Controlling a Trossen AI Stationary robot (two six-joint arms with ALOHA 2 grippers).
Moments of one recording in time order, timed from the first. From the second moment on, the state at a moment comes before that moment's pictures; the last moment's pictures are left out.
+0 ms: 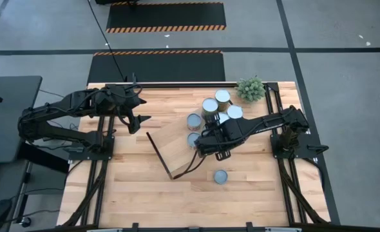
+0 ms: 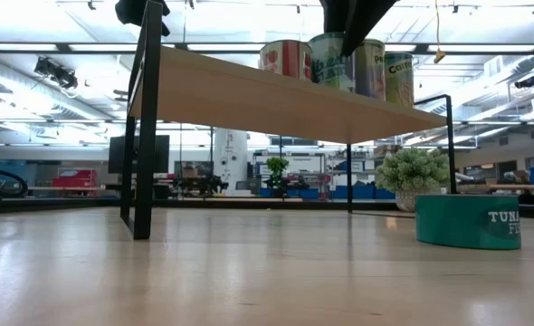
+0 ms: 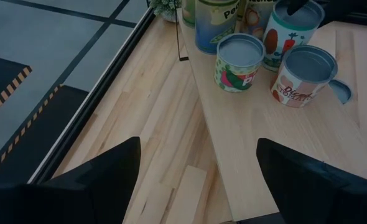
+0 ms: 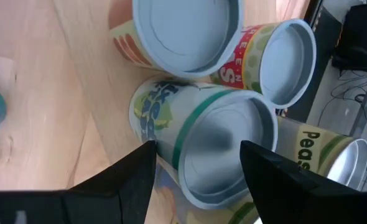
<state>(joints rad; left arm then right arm) 0.15 0.98 1.22 -0.89 -0.20 -0.08 0.26 1.88 1.93 -1.49 0.51 -0.10</state>
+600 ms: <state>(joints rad) 0.15 1.00 1.22 -0.88 -0.13 -0.10 0.30 1.87 2.03 -1.32 0.42 -0.14</state>
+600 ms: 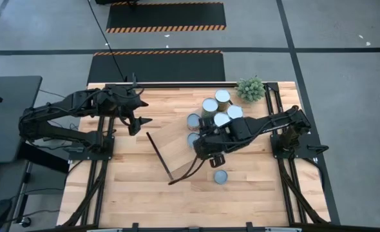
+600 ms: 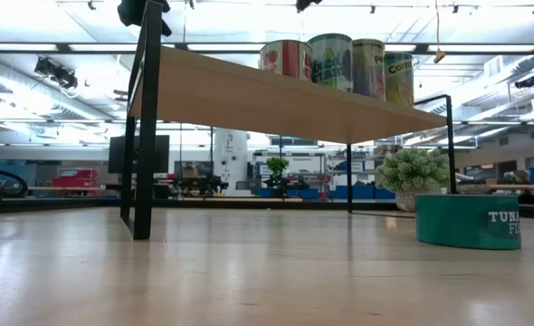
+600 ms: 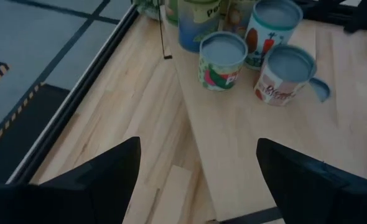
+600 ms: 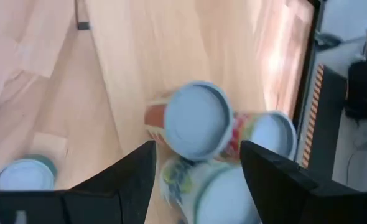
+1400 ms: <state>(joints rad) 0.15 1.01 1.22 -0.87 -0.13 -0.10 0.31 1.87 1.92 -1.13 0.45 -0.35</state>
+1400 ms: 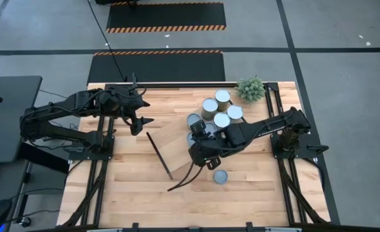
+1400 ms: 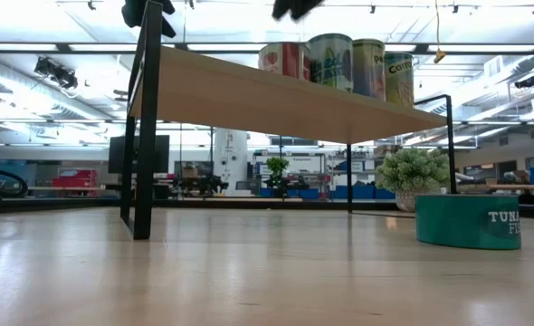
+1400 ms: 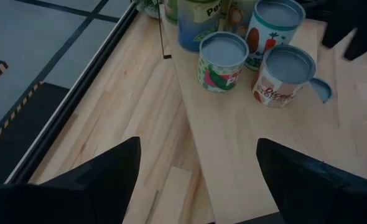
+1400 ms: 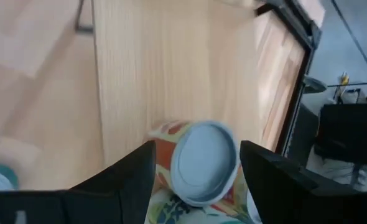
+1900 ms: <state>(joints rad) 0.15 1.01 1.22 -0.87 -0.12 -0.09 0.44 1.84 1.86 -1.29 0.07 0.08</state>
